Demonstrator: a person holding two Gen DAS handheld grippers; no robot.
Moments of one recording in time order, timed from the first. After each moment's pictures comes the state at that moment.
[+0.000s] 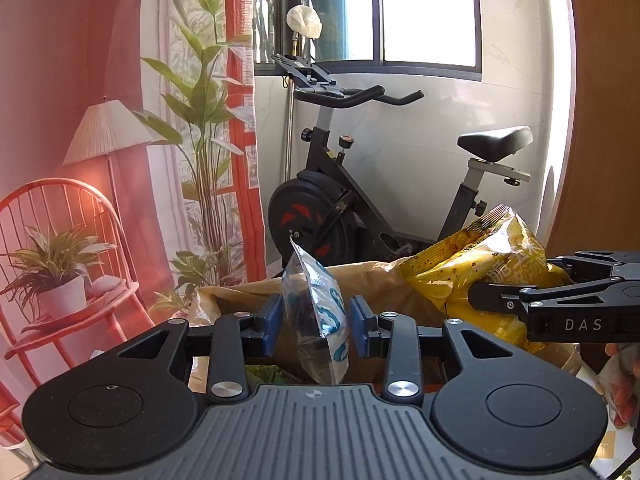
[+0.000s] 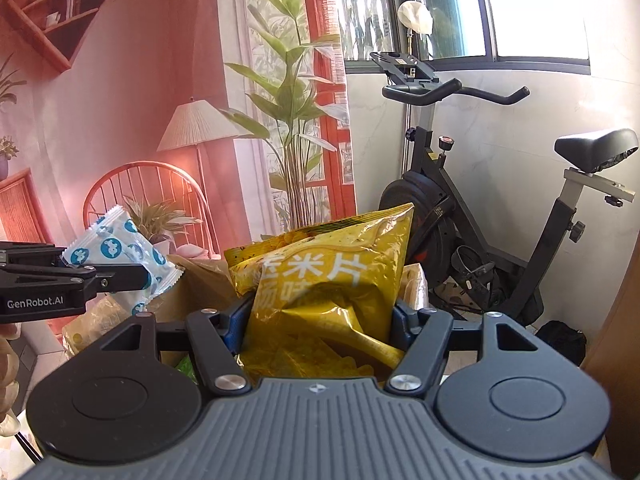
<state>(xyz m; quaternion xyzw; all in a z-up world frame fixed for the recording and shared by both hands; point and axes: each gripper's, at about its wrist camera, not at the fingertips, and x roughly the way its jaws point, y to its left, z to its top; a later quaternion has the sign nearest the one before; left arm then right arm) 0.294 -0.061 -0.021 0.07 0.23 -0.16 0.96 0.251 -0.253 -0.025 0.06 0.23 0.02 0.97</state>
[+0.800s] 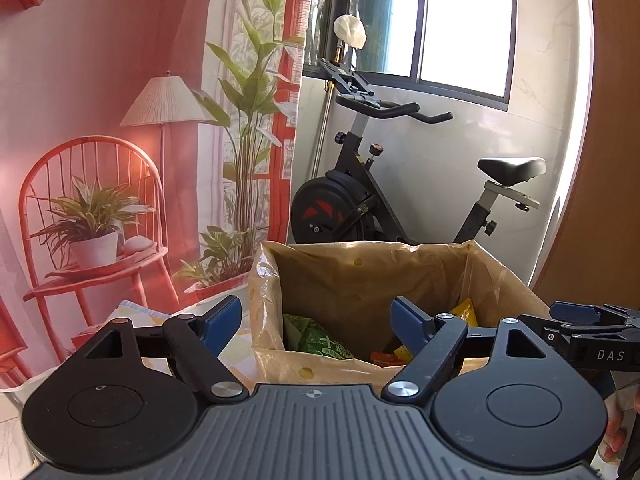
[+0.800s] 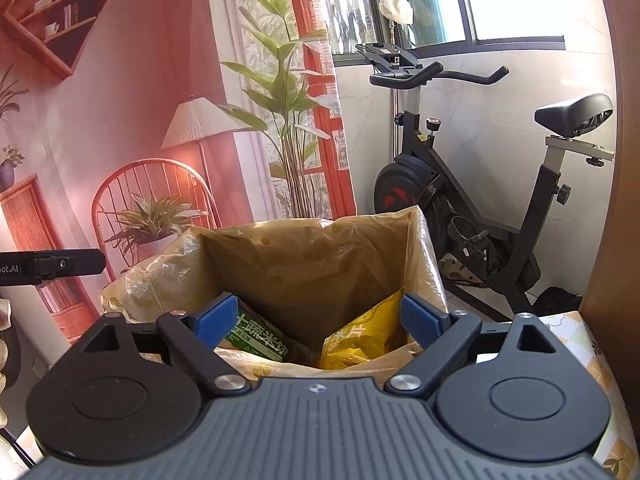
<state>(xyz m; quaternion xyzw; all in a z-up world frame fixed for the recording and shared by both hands) 0.226 0.002 -0.012 0.00 0.23 -0.13 0.96 0.185 -0.231 -0.034 0.10 0.22 0.00 0.97</state>
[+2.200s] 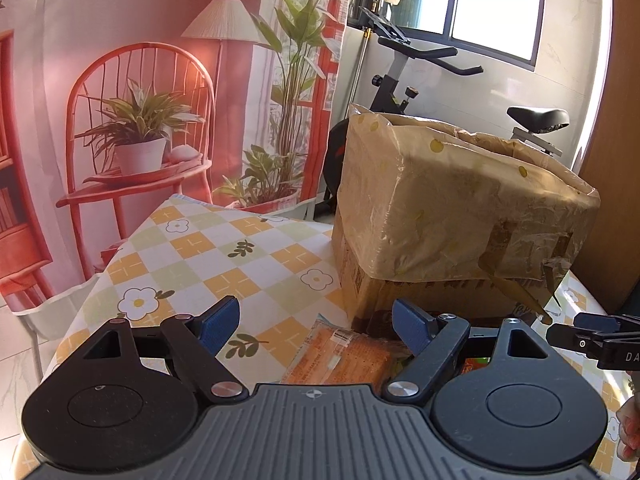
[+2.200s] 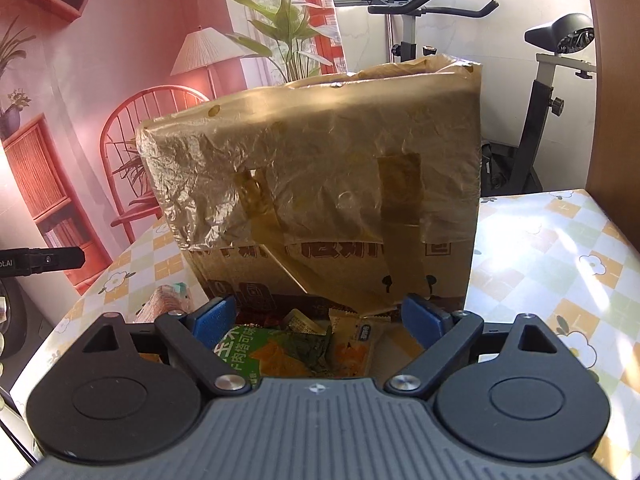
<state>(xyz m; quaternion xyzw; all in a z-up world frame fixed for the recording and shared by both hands) 0.161 0.094 -0.120 -0.02 0.29 -0.11 0.95 0.115 -0.160 -0.139 0.12 0.30 0.00 0.95</state>
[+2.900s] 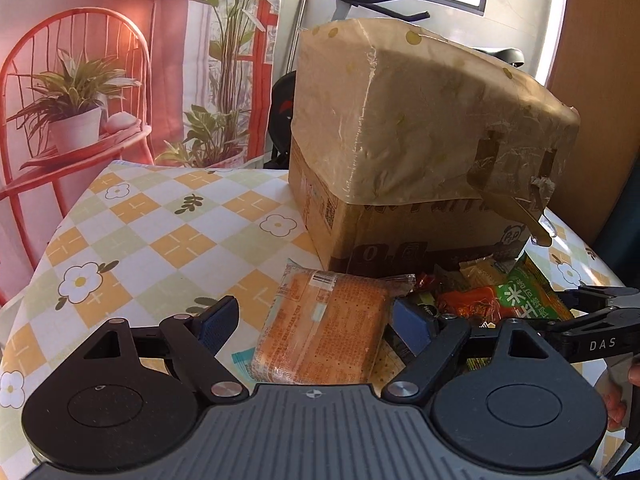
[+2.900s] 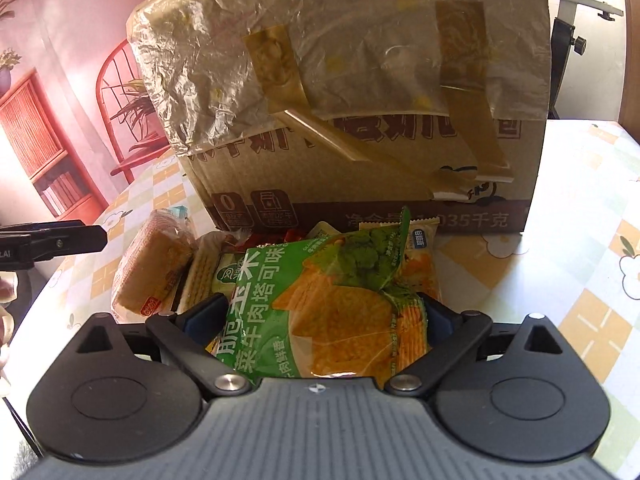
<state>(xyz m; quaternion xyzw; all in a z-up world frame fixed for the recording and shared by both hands) 0.187 0.093 -0.180 0.02 0.34 -0.21 0.92 0.132 -0.136 -0.200 0.13 0.36 0.01 0.92</state>
